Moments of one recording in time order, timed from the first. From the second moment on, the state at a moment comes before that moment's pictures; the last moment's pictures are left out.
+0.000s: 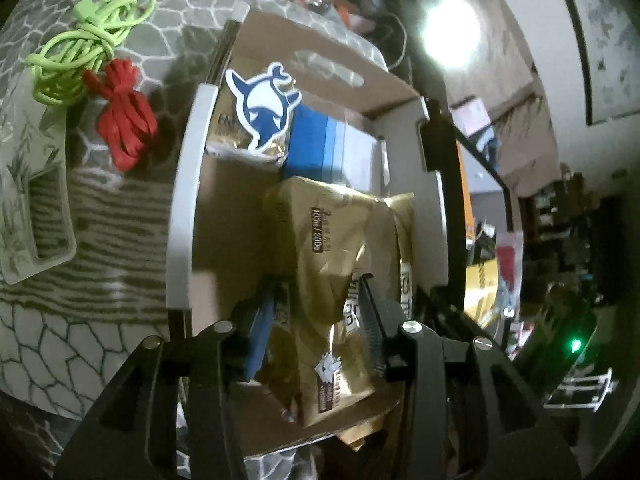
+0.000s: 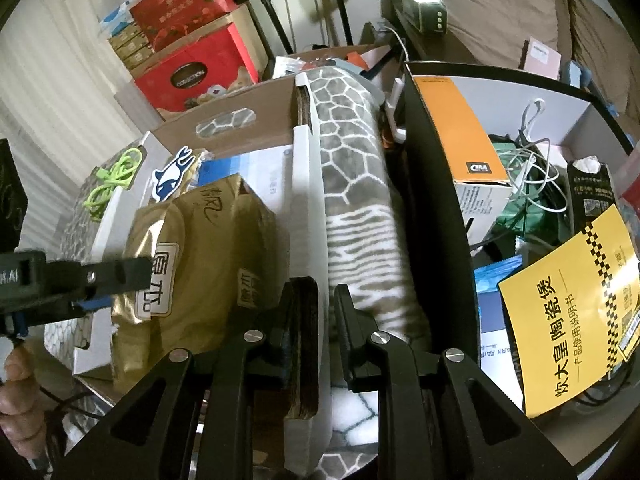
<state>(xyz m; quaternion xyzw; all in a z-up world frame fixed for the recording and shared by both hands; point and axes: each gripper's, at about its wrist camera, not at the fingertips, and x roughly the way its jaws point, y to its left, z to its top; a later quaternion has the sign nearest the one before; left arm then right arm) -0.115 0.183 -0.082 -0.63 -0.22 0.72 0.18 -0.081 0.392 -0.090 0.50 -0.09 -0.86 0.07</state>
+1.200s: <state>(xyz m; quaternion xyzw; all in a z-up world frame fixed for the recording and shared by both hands) -0.125 0.058 -0.016 -0.53 -0.09 0.83 0.16 -0.082 0.399 -0.088 0.50 -0.10 -0.86 0.06</state>
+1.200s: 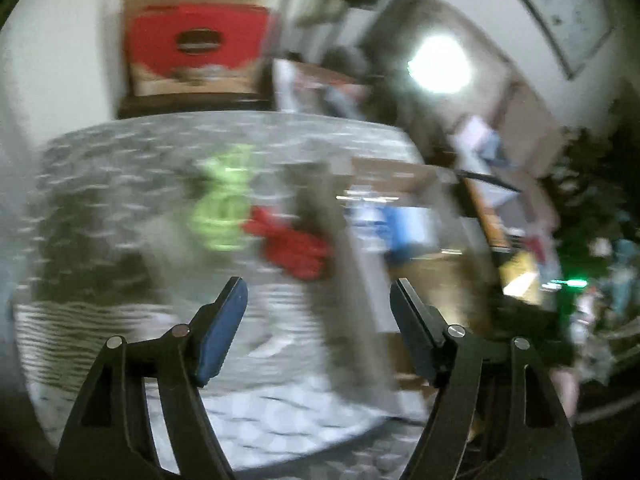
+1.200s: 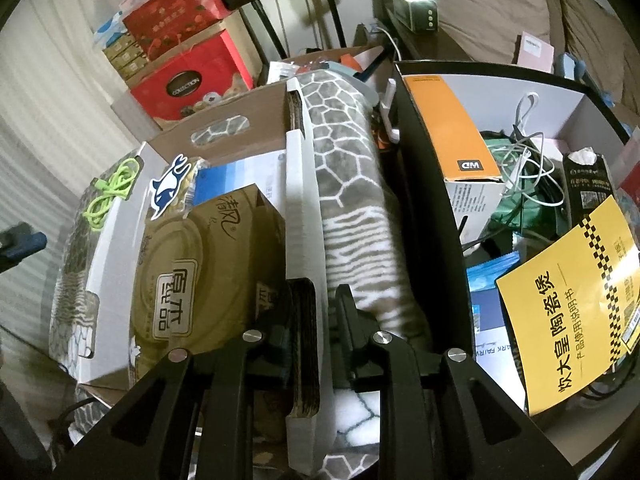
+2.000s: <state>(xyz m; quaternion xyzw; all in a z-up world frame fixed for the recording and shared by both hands) -0.148 0.029 -0.107 -0.59 -0.08 0.80 0.07 -0.081 0.381 -0.090 0.50 -0.04 -0.86 0.05</state>
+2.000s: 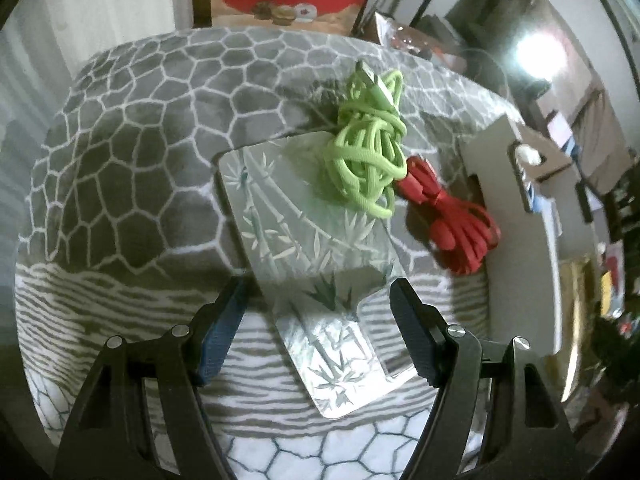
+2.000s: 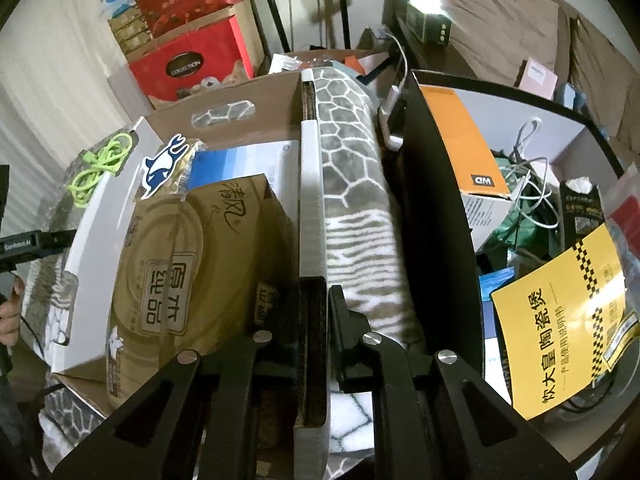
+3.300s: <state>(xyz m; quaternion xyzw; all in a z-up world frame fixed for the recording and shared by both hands) -0.148 -0.019 -0.066 -0.54 -0.15 0.83 0.09 -0.084 0.377 -0.093 0.50 -0.04 -0.86 0.06</state>
